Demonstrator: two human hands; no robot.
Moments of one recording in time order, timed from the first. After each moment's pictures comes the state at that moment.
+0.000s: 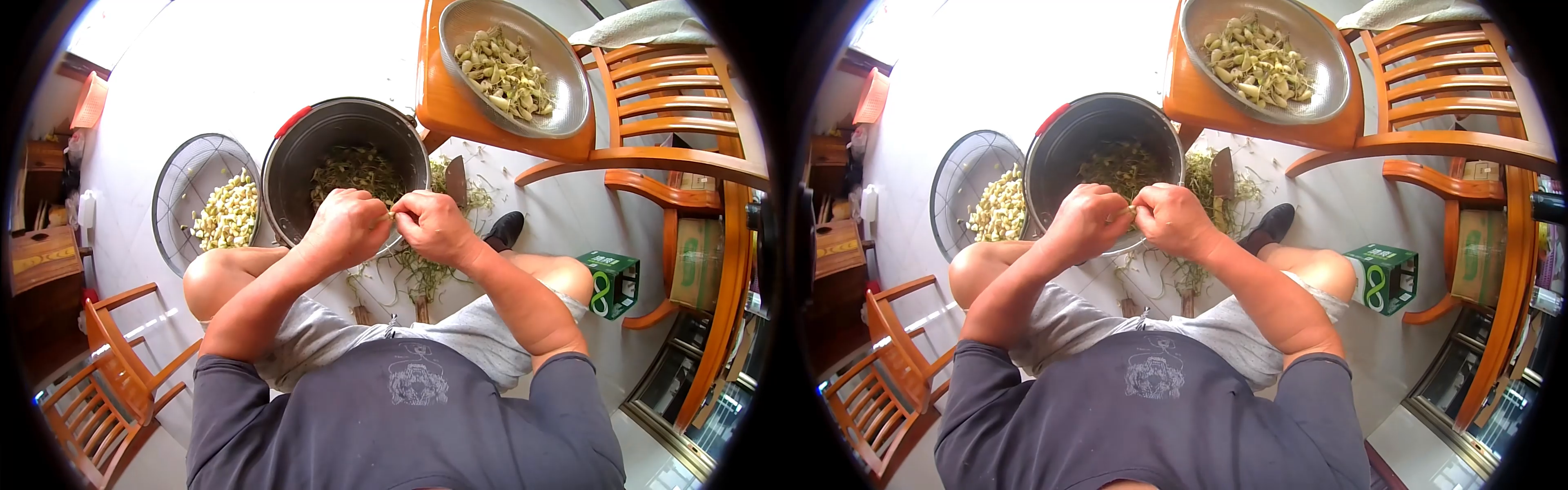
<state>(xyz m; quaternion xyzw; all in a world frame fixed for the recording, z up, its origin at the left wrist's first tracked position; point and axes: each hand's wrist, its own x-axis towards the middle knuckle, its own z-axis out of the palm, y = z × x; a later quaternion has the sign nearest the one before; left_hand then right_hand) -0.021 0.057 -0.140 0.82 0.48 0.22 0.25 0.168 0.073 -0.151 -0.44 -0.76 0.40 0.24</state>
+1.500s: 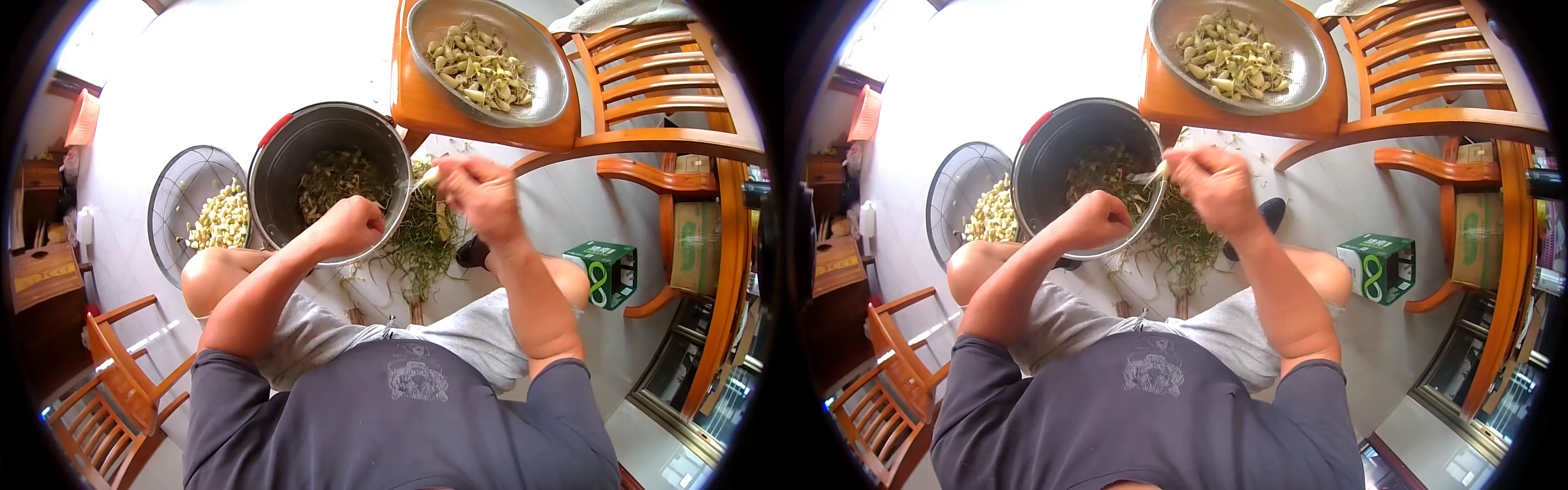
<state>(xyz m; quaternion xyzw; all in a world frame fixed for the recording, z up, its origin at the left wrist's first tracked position) 0.000 0.074 -0.165 0.71 0.50 0.07 0.49 0.232 0.086 -0.114 -0.47 -0.49 0.60 0.42</state>
